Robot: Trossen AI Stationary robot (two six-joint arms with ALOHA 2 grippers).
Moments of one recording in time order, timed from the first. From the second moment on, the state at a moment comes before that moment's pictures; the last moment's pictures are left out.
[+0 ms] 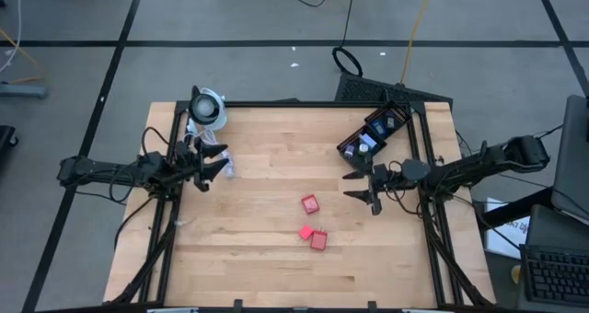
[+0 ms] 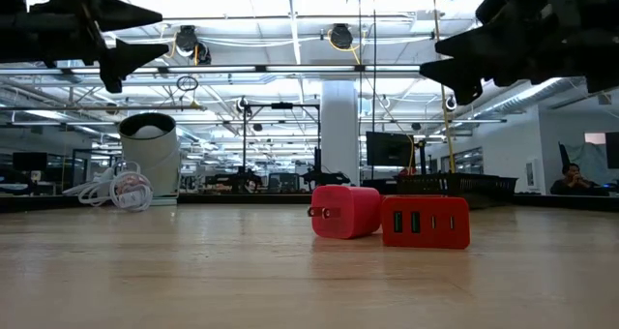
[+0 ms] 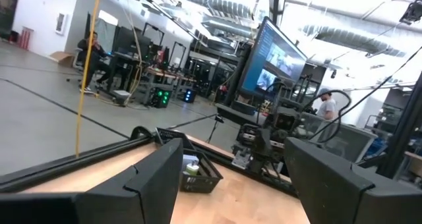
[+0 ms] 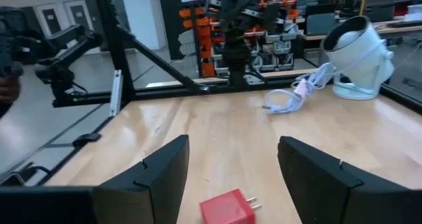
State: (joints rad) left arm -0.05 0.25 0.04 0.47 -0.34 -0.25; right arm 0.07 1.01 0.15 0.87 -0.01 0.12
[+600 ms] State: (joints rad) left arm -0.05 0.25 0.04 0.47 -0.34 -0.16; right arm 0.56 1.41 0.54 0.55 0.54 0.16
